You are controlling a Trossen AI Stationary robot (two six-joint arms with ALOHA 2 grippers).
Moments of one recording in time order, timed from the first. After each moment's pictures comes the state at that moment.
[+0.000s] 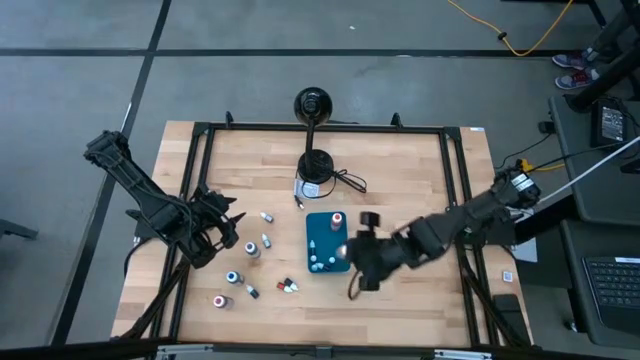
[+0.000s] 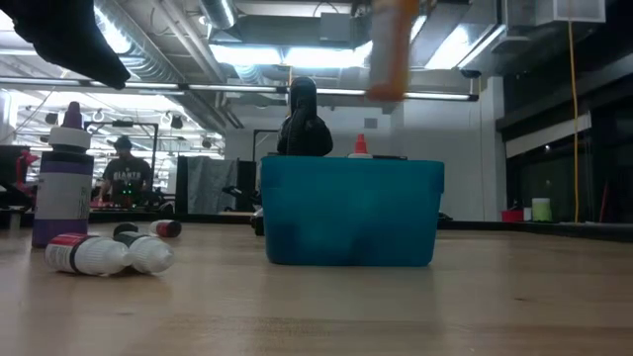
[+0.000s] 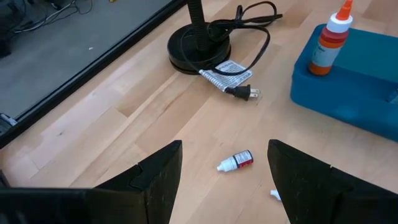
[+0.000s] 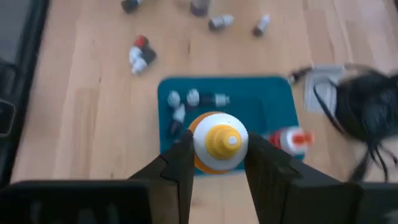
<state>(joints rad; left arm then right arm) -0.74 1.01 0.79 -1.18 -0.95 -1.30 0.48 1.67 1.51 -0.83 0.41 0.33</state>
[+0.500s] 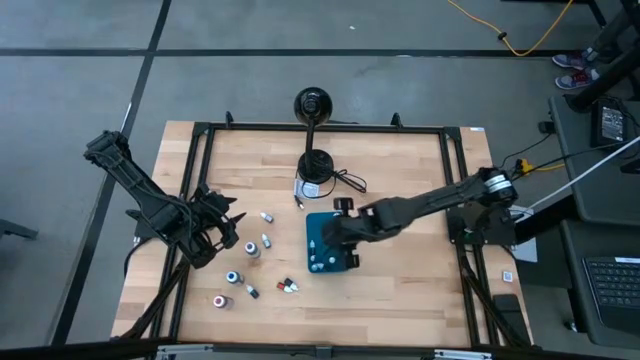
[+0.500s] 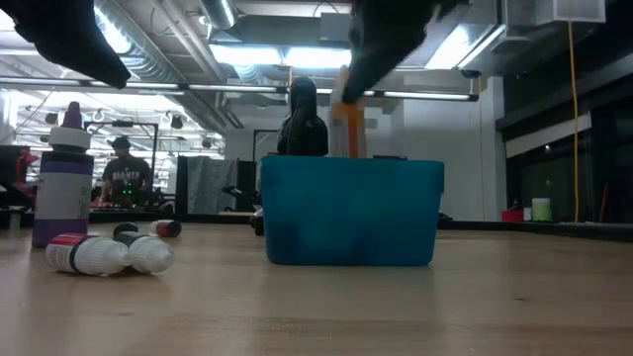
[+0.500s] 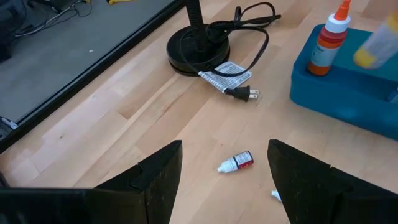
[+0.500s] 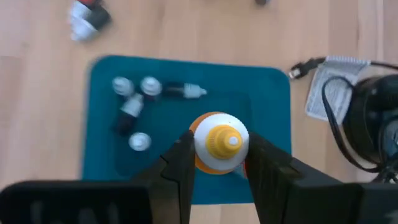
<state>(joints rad) -0.74 1.01 0.79 -1.18 -0.95 -1.28 0.26 1.83 1.51 -0.76 0.23 0.07</state>
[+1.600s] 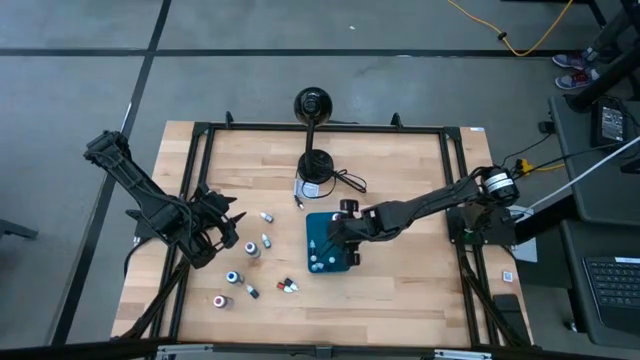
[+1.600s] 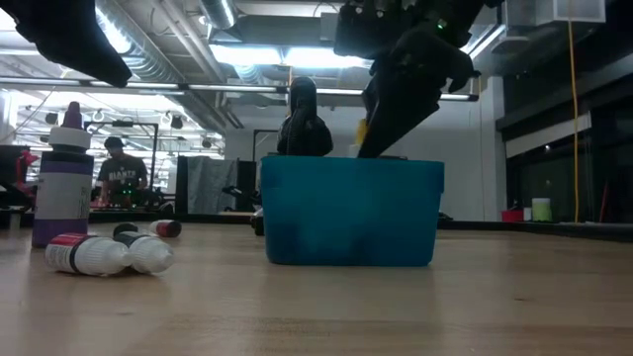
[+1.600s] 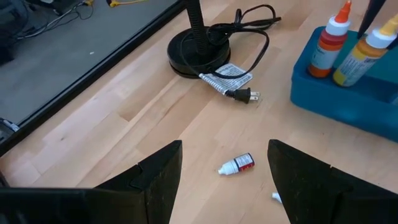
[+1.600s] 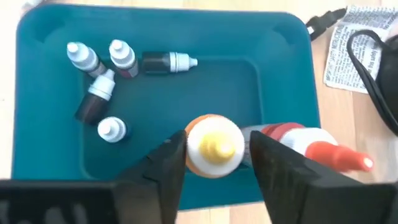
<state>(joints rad) -0.74 1.01 0.79 -1.18 -0.96 -1.28 0.23 1.80 1.26 -0.53 0.24 0.13</state>
